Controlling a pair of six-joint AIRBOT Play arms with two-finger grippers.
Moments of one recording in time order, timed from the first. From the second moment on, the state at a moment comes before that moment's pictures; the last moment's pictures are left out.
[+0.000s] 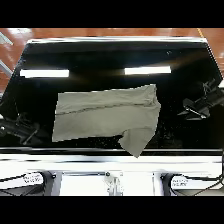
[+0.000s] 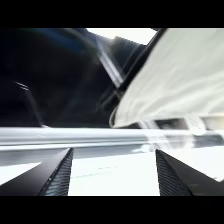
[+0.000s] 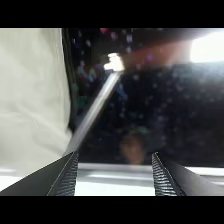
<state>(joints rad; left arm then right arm) 0.62 -1.40 0.78 1.13 -1.42 -1.26 -0.41 -1.52 1.32 -1.27 1.57 1.39</state>
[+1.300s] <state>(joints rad) 0.48 -1.32 0.64 0.89 -1.13 -1.18 -0.23 -1.49 0.86 -1.13 1.31 1.23</state>
